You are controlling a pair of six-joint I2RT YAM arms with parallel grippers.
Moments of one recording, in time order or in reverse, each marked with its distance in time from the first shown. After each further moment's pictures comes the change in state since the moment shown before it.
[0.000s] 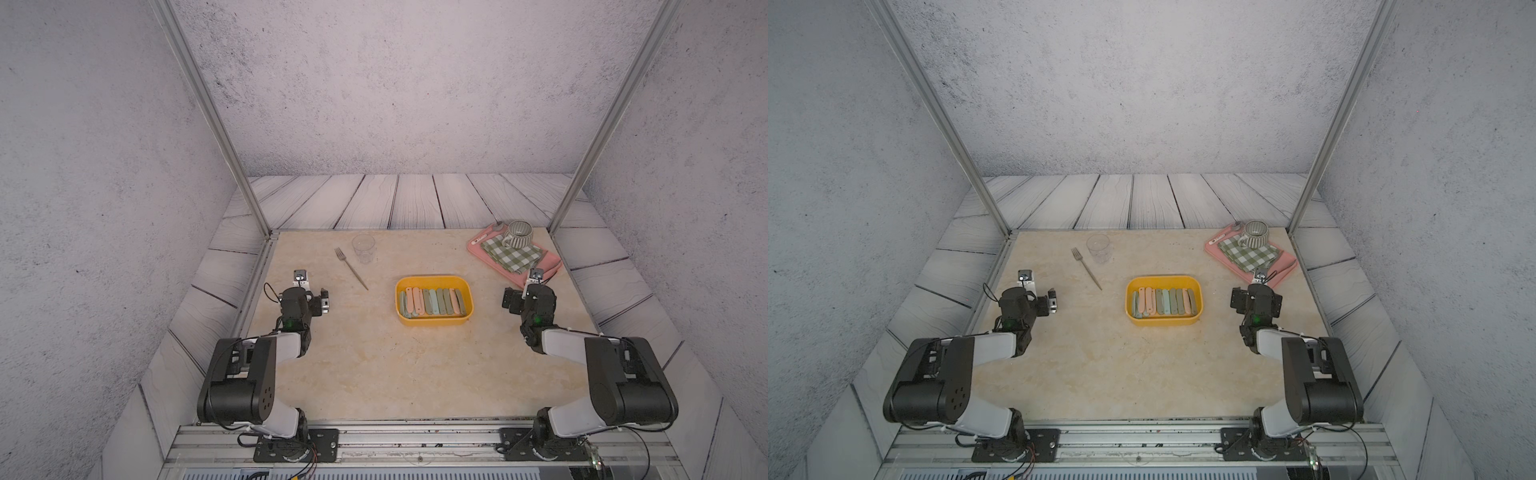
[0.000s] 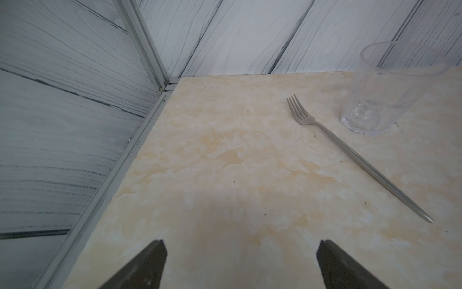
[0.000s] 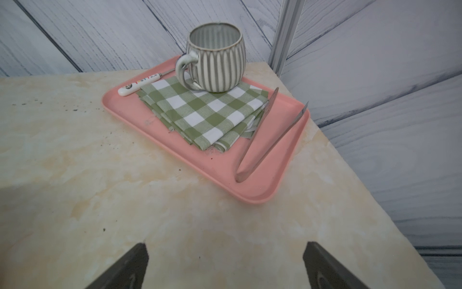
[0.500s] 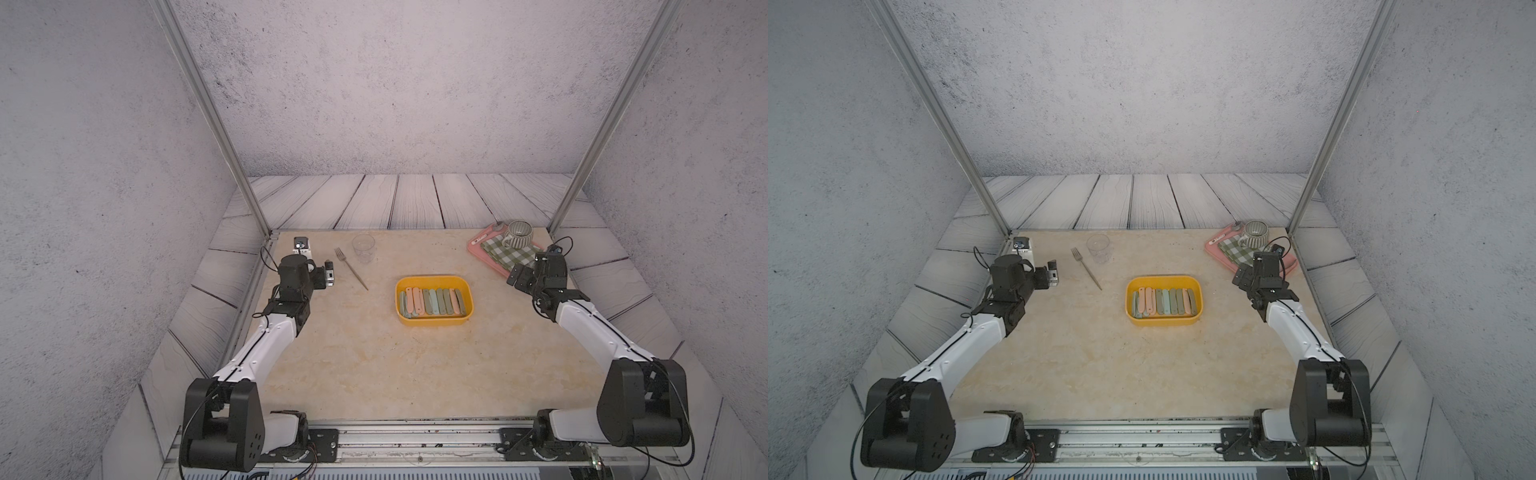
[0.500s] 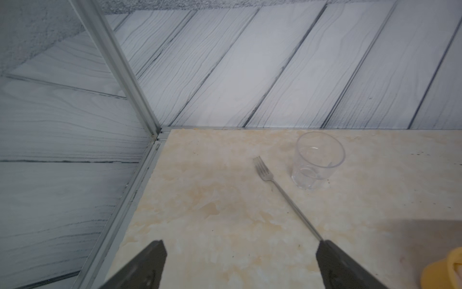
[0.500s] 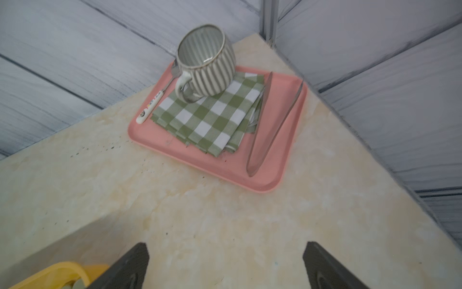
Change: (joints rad) left arm -0.138 -0.201 0.374 -0.553 -0.006 -0.076; right arm -0.003 -0.055 0.414 -0.734 -0.126 0.336
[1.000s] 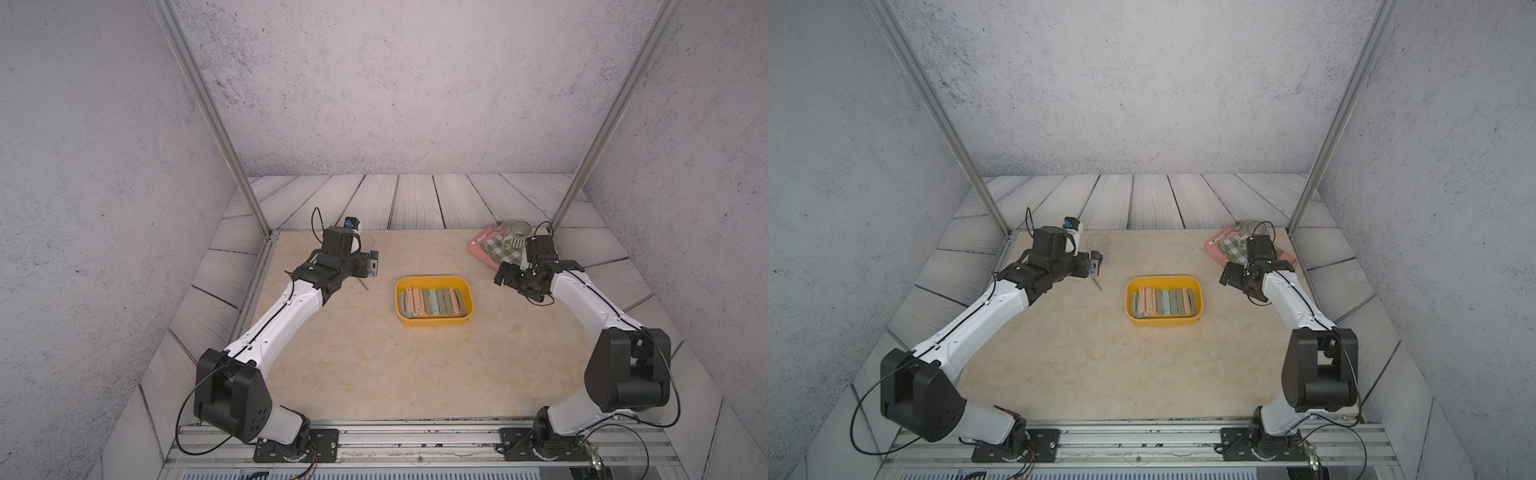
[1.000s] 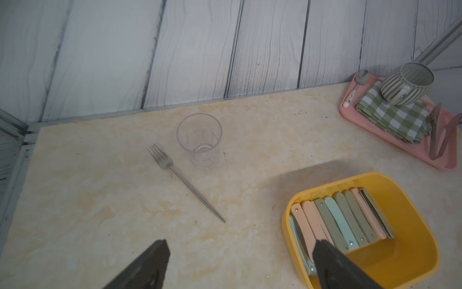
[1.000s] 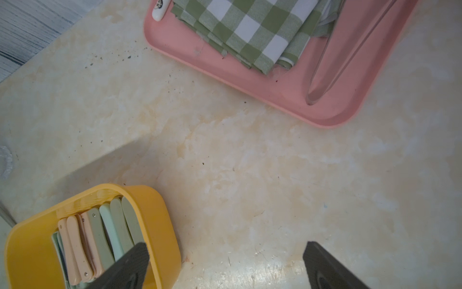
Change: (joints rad) left arm -0.271 0.193 0.415 -0.455 0.105 -0.114; right arm 0.015 0.170 0.269 -0.407 -0.247 0.017
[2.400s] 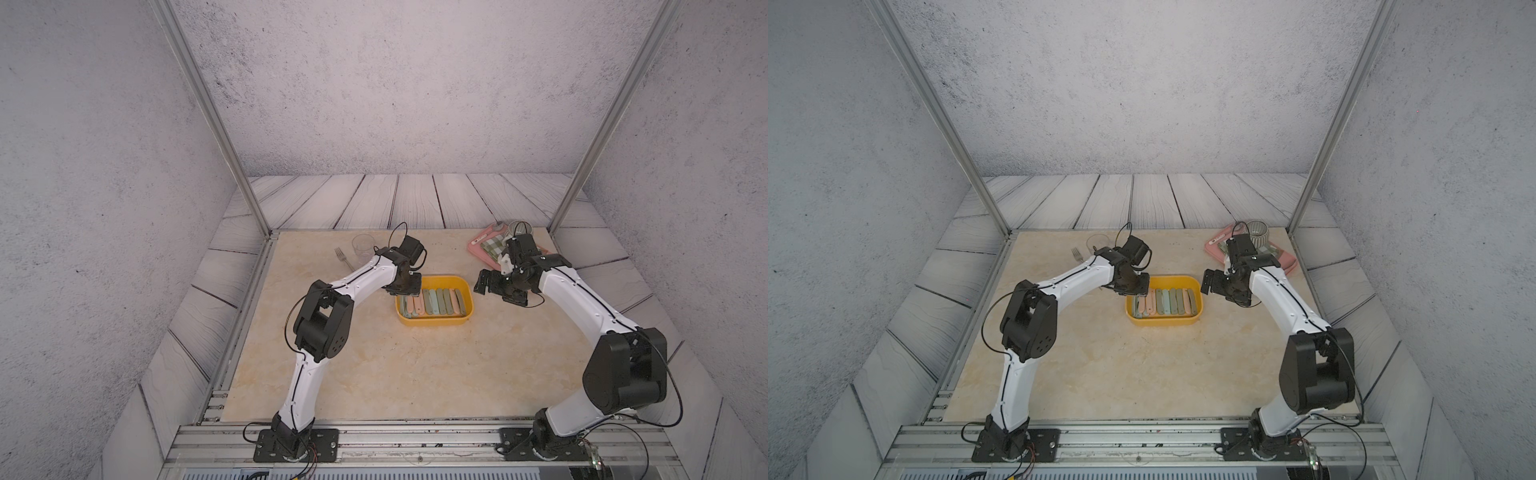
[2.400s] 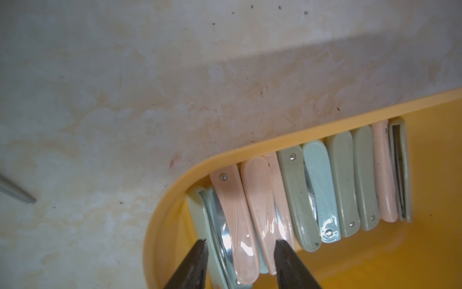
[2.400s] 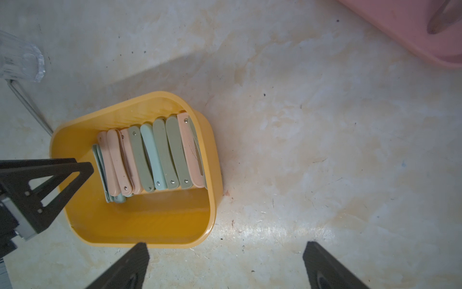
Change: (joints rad) left arm -0.218 0.709 0.533 -0.381 0.072 -0.278; right arm 0.135 -0.008 0.061 -0.185 -0.118 -0.039
